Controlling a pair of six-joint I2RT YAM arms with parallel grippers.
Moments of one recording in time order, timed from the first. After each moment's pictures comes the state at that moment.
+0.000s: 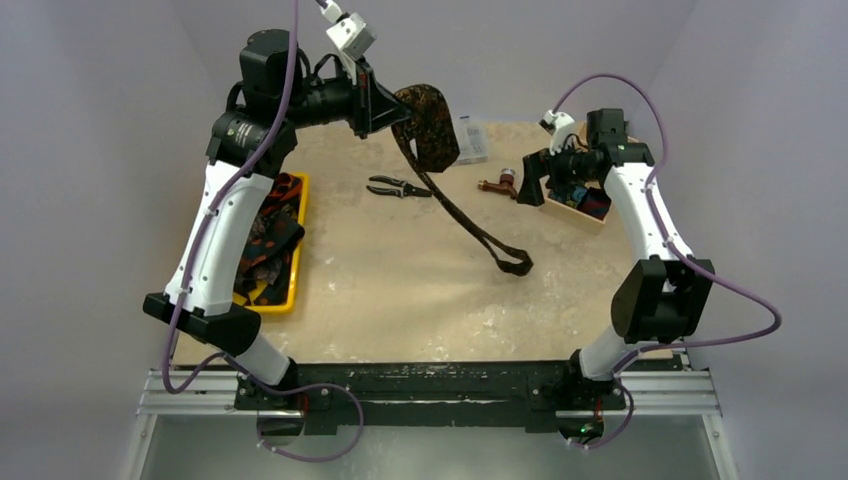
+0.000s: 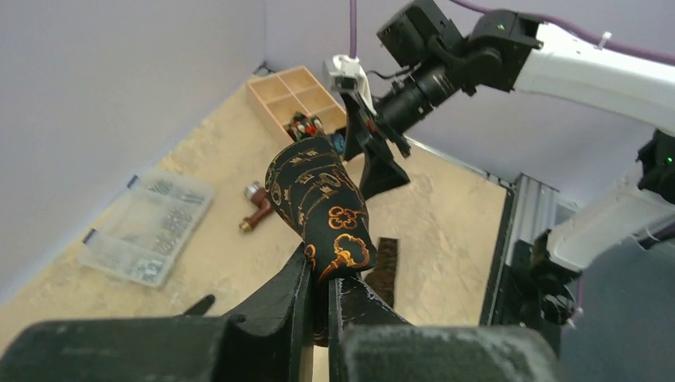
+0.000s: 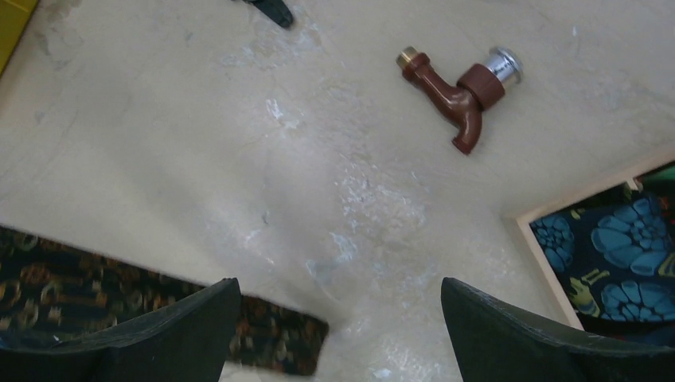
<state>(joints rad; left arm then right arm) -0.40 1.59 2.14 -0.64 0.70 -0.06 0.02 1.63 1.55 -0.88 -0.56 -0.35</state>
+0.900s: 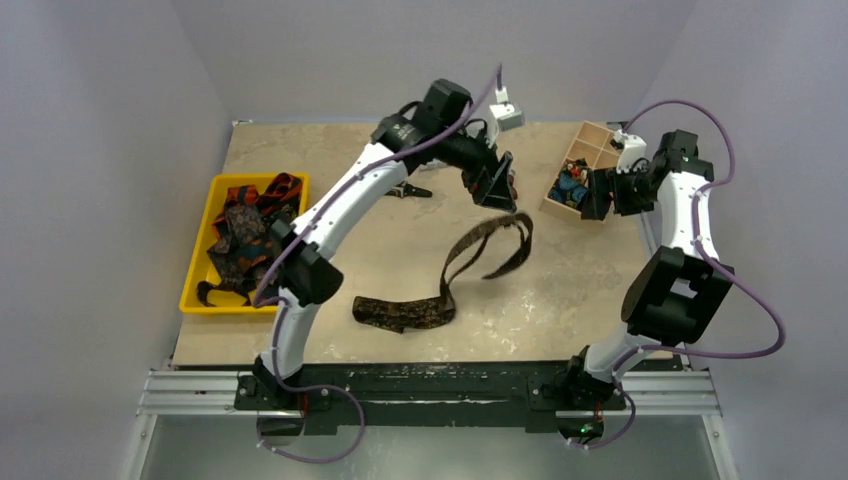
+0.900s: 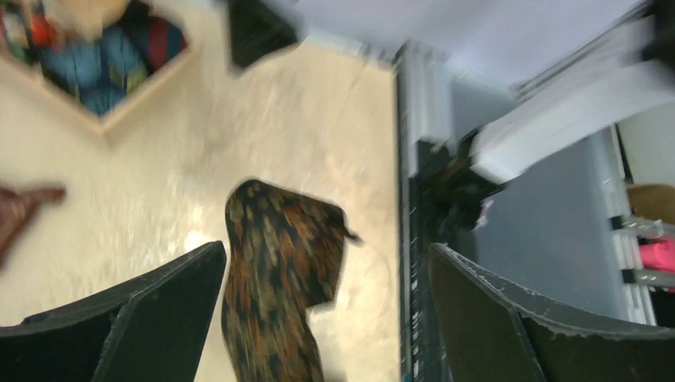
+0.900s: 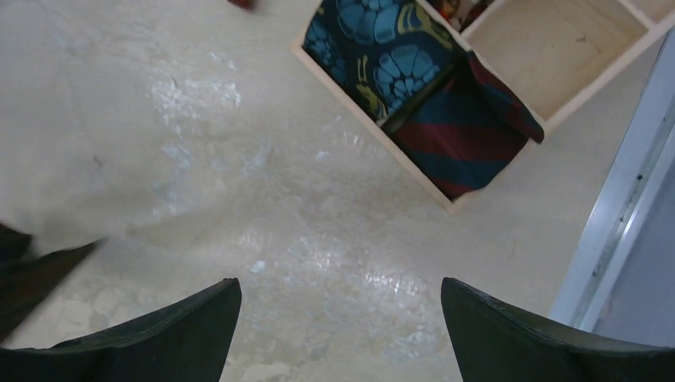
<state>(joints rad) -0.71 2.07 2.41 -0.83 0.87 0.01 -0.36 1.65 1.50 -0.98 -0.49 -0.48</state>
